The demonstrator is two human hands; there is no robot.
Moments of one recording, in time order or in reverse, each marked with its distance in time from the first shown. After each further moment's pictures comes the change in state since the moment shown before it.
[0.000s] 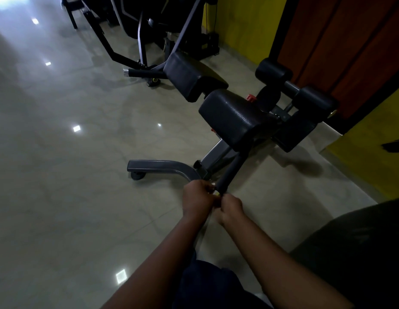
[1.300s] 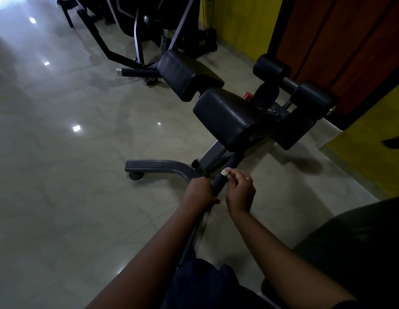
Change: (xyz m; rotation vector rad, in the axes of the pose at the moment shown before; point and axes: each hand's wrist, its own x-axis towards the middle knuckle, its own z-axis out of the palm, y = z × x) left_hand 0.030 0.020 0.005 0.463 -0.300 0.098; right_hand 0.031 -0.036 -0.017 -0.889 0.118 -1.238
